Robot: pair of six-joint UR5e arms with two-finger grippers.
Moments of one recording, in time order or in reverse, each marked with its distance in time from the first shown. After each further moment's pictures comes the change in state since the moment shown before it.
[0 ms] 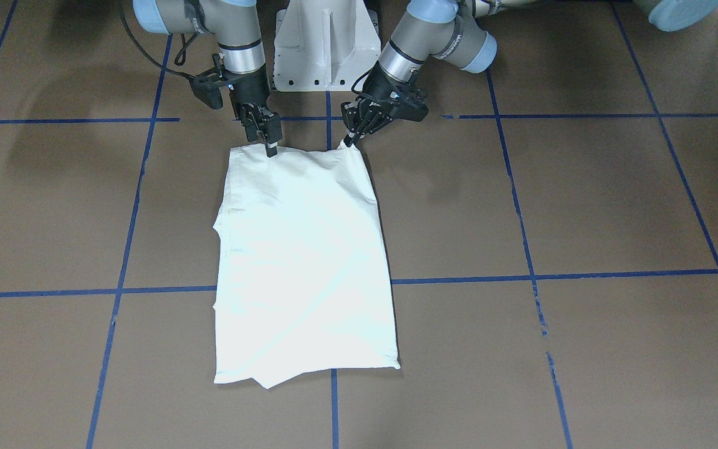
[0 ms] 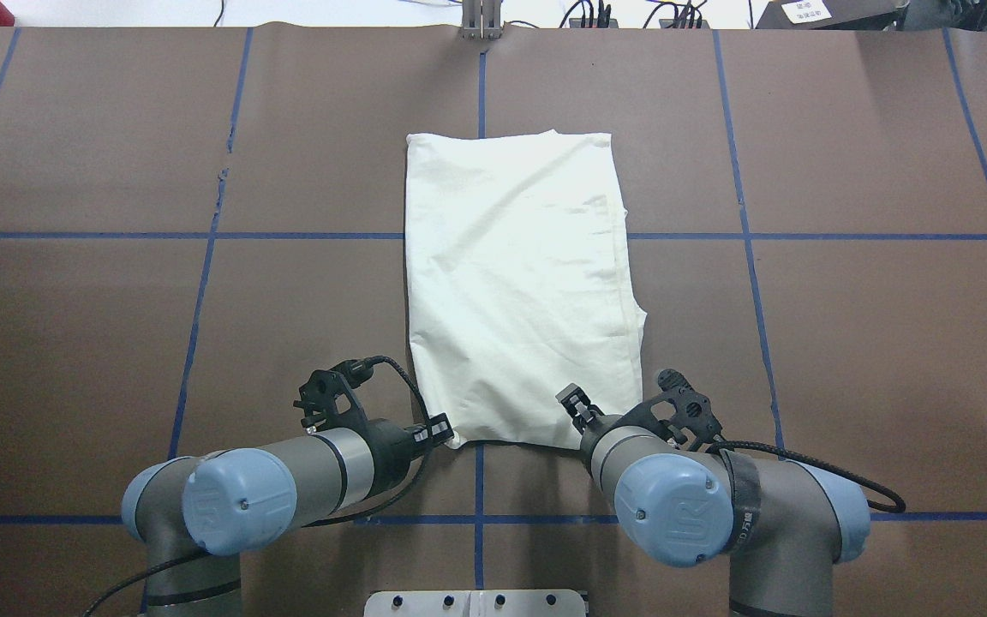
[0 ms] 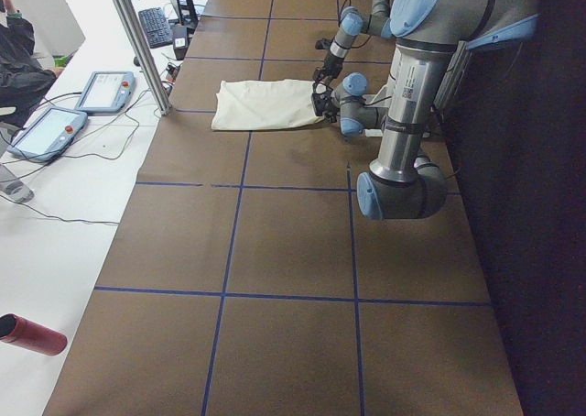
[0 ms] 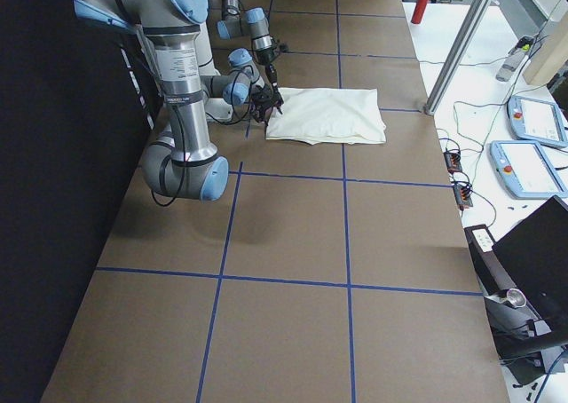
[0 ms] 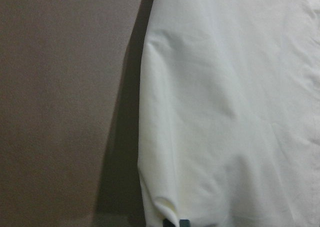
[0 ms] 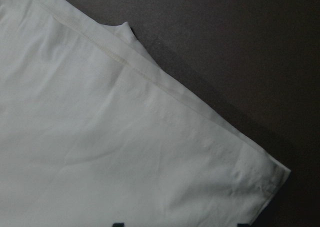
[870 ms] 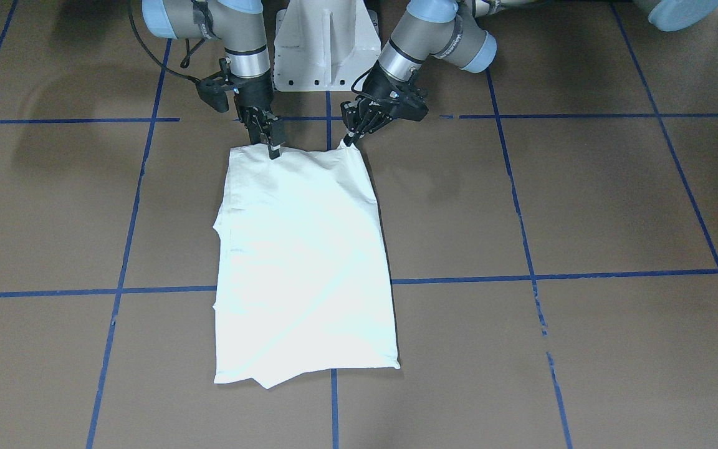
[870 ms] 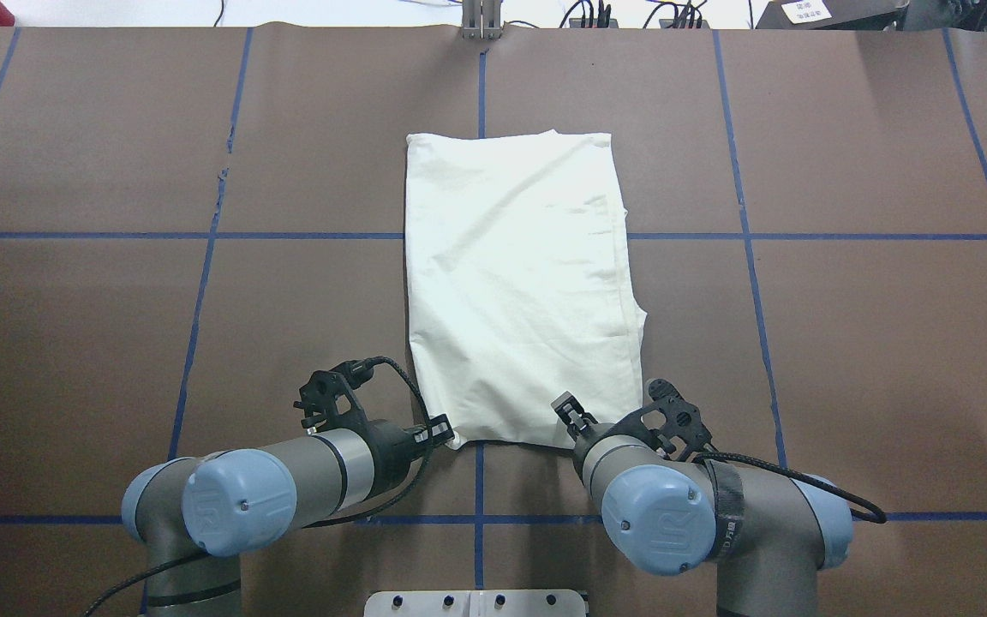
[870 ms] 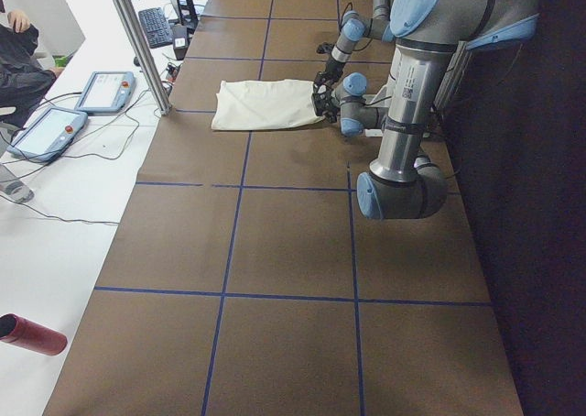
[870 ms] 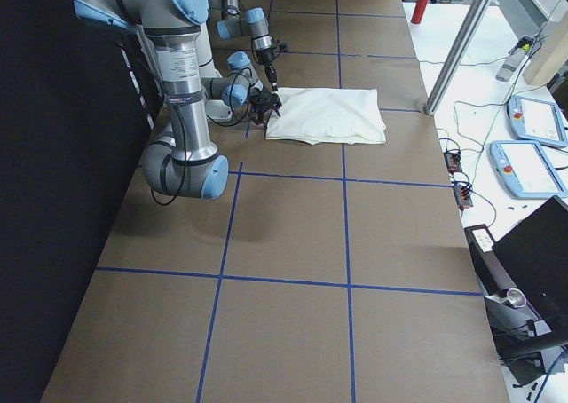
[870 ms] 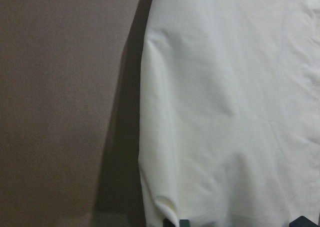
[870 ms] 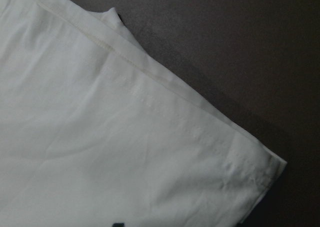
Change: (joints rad) left arm 0.001 0.000 -0.001 0.000 0.000 0.000; right arm -0.015 0.014 -0.031 0.005 -0.018 0.012
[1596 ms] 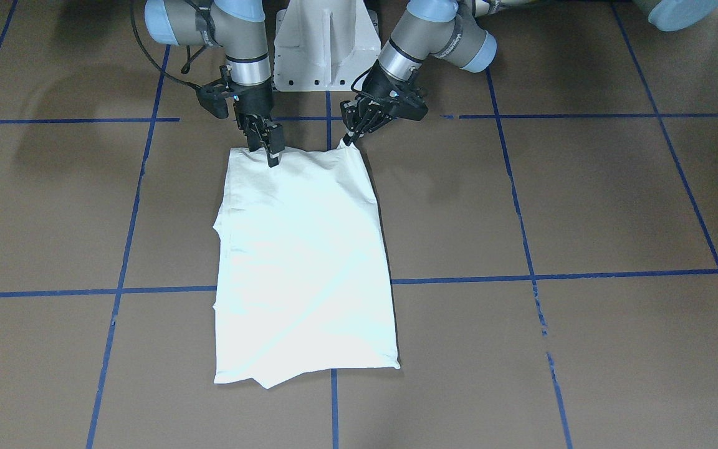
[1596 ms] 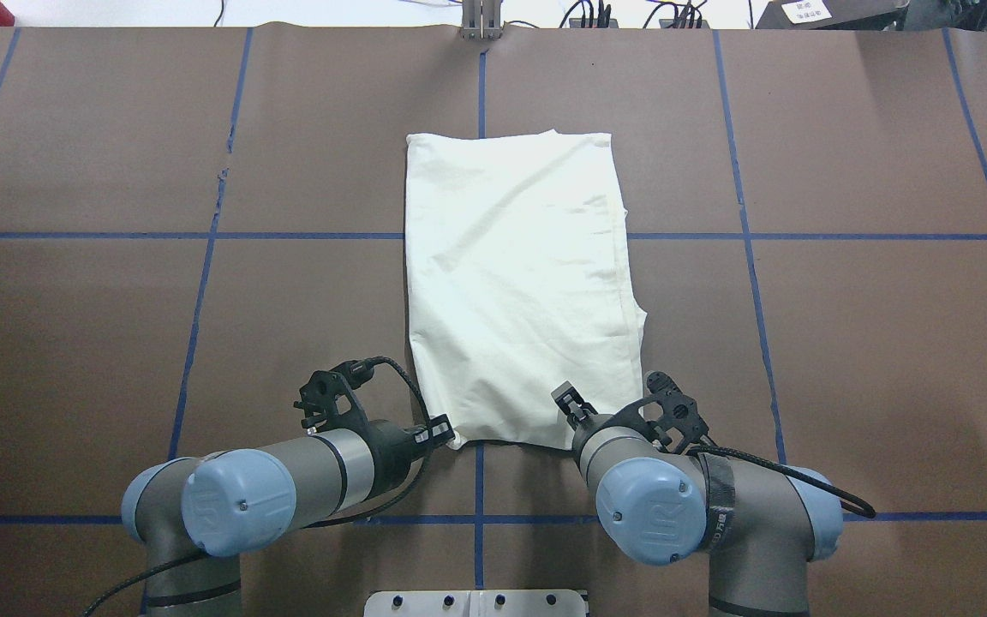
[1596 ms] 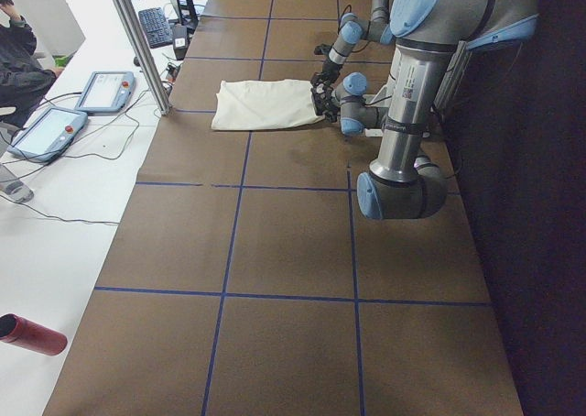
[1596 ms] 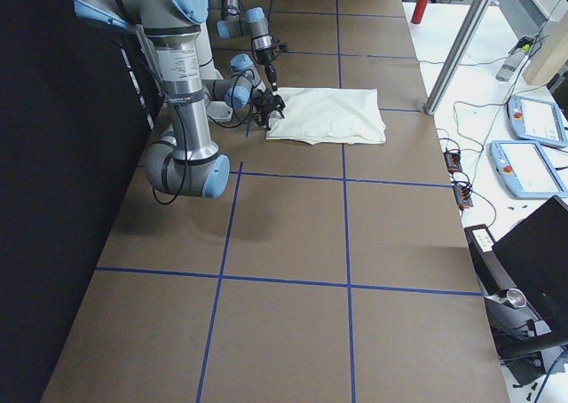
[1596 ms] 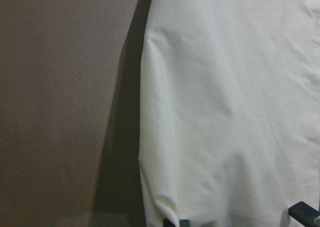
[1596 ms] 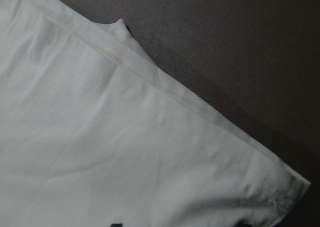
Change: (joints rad) left arm 0.000 0.000 -0.003 -0.001 -0.001 0.000; right arm 0.009 0.013 -0.030 0.005 -0.019 0.001
